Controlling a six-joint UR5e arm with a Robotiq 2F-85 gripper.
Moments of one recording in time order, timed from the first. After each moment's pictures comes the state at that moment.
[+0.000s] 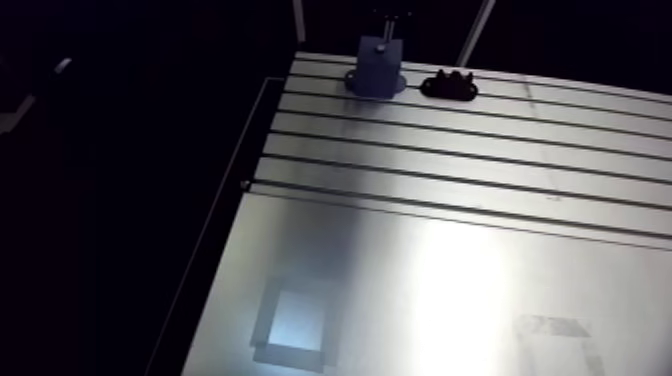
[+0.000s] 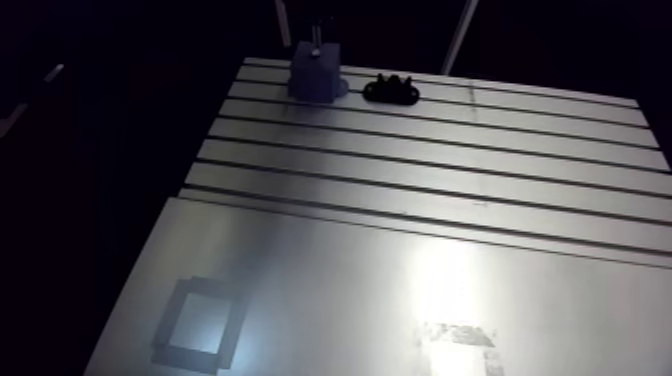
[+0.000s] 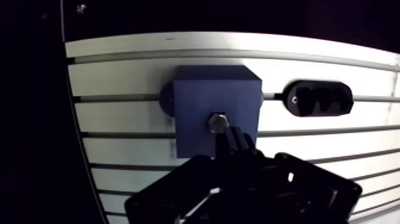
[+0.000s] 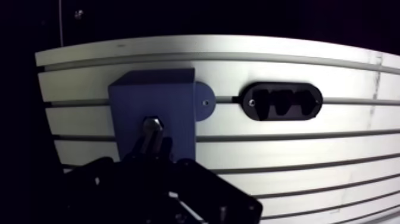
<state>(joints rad) 0.13 -0.97 1.40 -1.99 -1.56 -1.44</state>
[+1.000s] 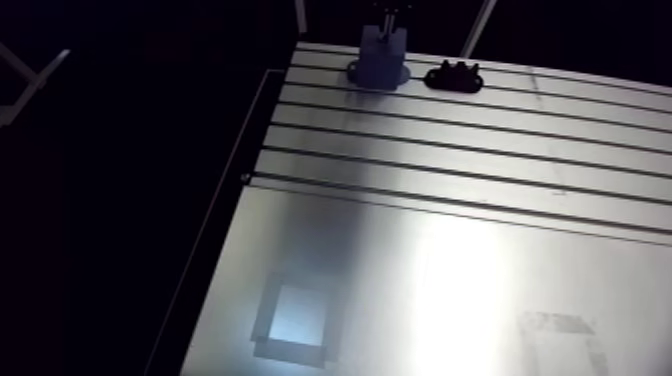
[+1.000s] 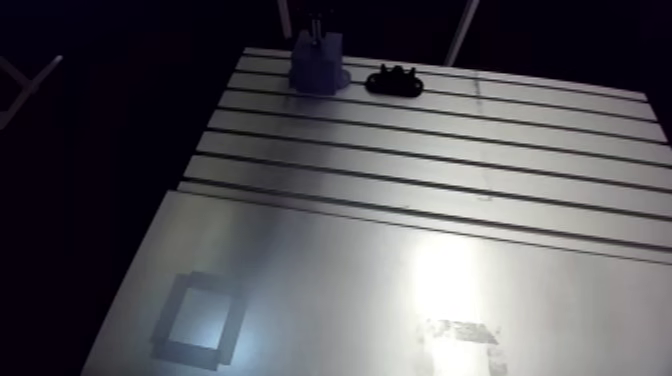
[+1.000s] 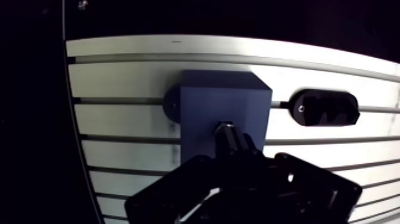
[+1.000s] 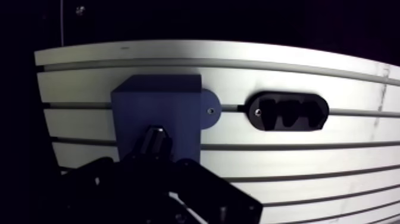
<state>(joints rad) 0.13 -0.95 1.39 -2.00 -1.56 -1.47</state>
